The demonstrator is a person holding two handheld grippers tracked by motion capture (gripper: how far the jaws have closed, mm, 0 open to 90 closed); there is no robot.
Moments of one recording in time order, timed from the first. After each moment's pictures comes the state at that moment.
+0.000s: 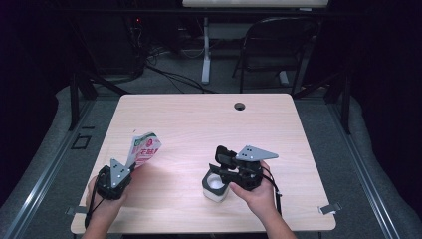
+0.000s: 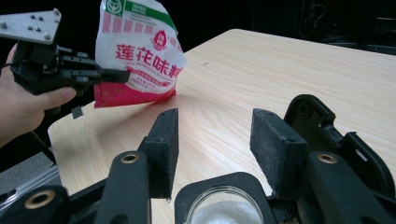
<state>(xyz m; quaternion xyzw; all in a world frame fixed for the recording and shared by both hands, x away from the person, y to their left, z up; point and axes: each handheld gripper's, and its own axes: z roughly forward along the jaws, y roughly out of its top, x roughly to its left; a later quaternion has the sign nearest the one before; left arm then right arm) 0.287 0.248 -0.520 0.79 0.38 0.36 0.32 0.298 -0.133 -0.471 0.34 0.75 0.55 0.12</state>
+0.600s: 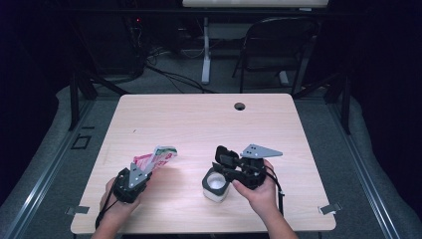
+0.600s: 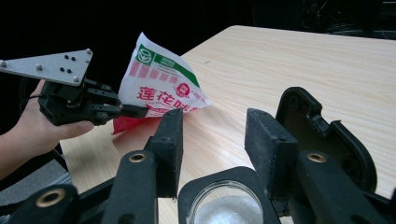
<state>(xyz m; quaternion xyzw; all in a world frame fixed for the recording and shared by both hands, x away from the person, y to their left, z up) 0.293 0.219 -0.543 0.84 0.35 0.28 0.30 0.300 -0.141 -0.470 0.37 0.74 0.55 0.09</state>
